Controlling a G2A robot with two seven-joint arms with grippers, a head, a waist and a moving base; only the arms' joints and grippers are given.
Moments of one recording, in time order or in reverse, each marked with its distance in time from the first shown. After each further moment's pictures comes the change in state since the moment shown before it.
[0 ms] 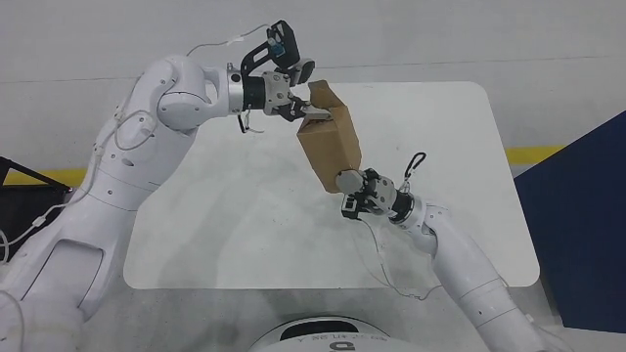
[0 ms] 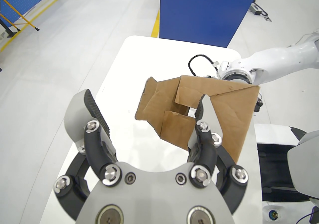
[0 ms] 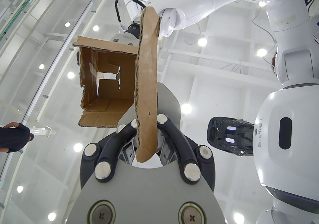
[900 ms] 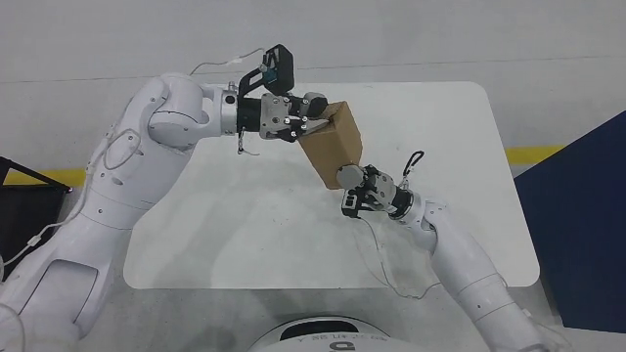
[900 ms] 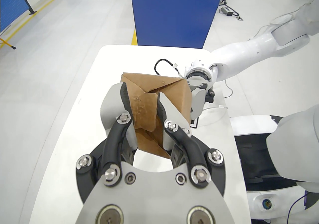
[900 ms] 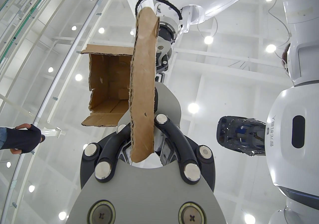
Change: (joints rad) left arm 0.110 0.042 -0.060 -0.114 -0.149 -0.120 -0.052; right arm 0.032 -0.009 -0.009 0.050 0.071 0.023 -0.046
